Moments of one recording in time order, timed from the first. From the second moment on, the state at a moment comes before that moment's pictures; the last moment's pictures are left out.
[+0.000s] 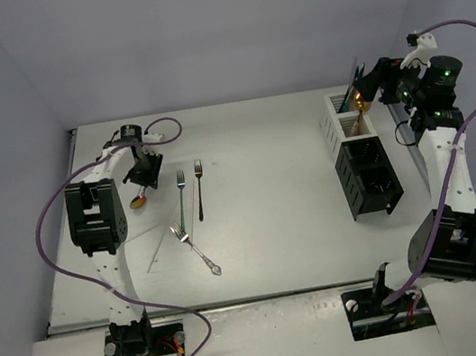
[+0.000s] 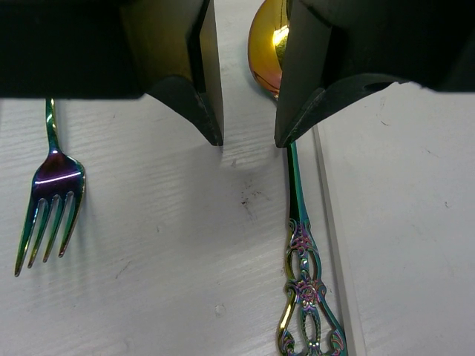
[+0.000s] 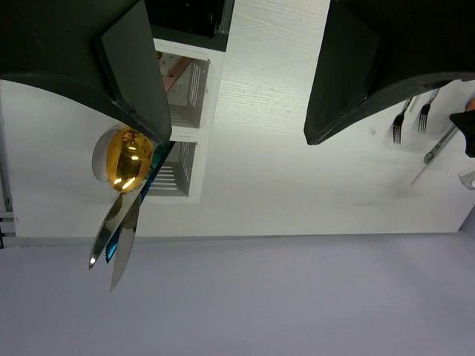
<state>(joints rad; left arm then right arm) -0.07 2.13 1.66 -0.72 0.09 0.28 -0.33 1.40 1.28 -0.10 -0.61 0.18</state>
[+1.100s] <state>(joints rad) -0.05 2.14 1.67 -0.72 0.10 0.31 -0.27 1.40 1.28 -0.12 -0.61 0.15</state>
